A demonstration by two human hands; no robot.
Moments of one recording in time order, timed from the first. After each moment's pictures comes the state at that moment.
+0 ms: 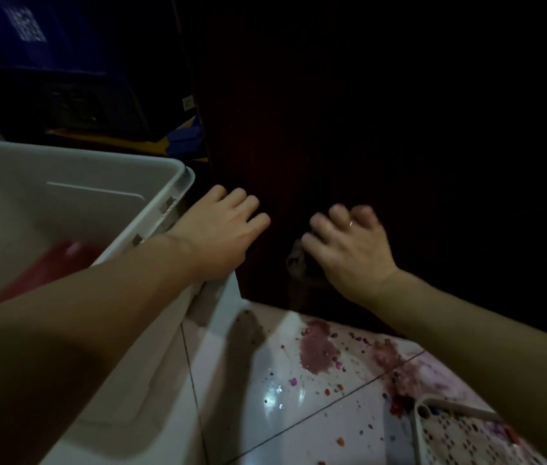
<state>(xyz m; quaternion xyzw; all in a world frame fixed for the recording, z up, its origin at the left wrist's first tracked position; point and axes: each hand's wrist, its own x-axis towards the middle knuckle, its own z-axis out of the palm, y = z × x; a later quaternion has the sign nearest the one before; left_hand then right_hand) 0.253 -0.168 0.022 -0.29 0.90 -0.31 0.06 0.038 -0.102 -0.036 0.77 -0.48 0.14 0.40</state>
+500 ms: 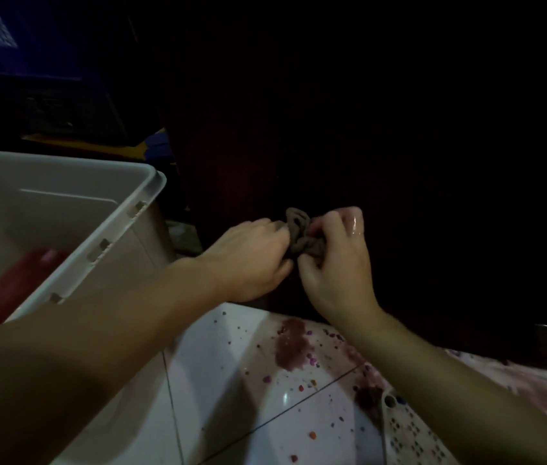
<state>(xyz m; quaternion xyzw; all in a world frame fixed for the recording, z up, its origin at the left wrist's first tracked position) 0.186 -0.122 0.022 -0.32 0.95 -0.01 -0.04 0.056 -0.055 -0.023 0.60 -0.63 0.49 0.00</state>
